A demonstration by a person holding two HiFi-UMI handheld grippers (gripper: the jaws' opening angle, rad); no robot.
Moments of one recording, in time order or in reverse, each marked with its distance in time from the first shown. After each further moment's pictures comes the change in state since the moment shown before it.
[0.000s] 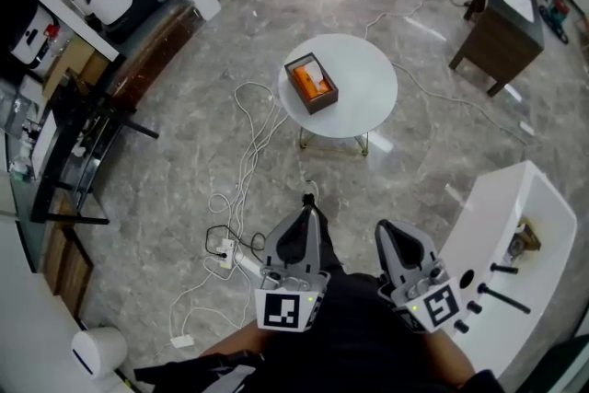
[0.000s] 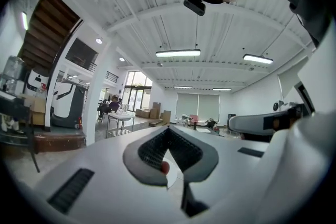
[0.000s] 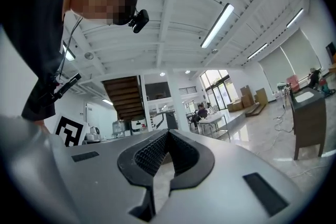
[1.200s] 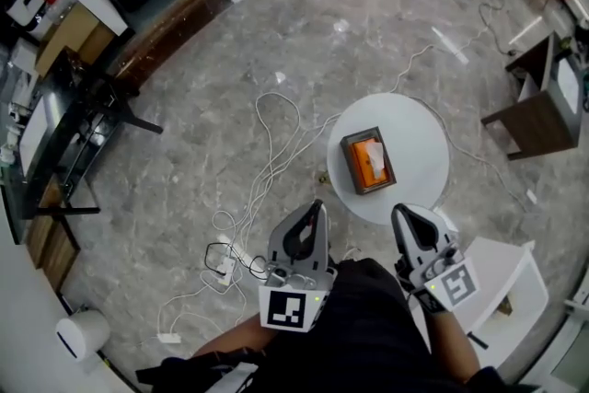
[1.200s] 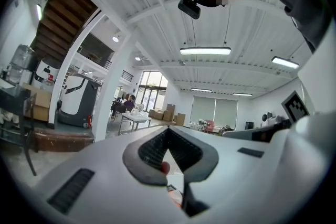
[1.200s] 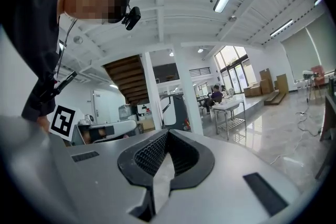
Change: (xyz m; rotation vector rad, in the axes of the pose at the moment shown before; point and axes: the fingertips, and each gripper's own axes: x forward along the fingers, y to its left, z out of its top) left arm 0.234 0.280 0.039 -0.097 -0.008 0.129; right arm 0.384 -0.103 -0.020 -0.021 0.223 0.162
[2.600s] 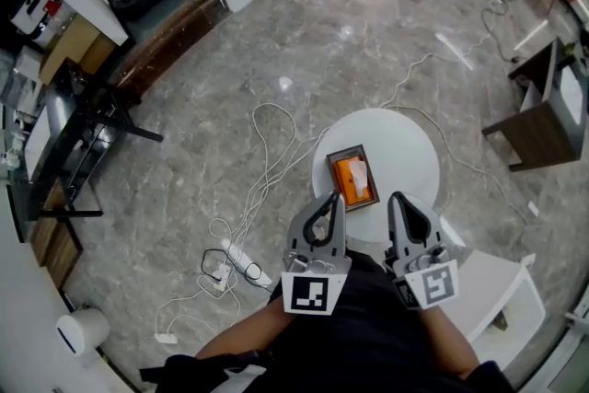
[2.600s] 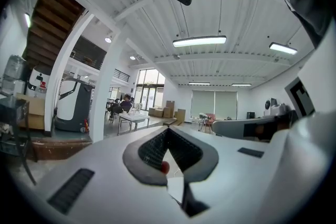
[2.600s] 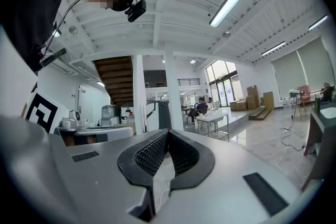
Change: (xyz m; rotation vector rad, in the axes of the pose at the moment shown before) left arm 0.097 -0.062 -0.022 0.122 0.026 -0.014; right arm 0.006 -0.094 0.022 -0.084 -0.088 -0.169
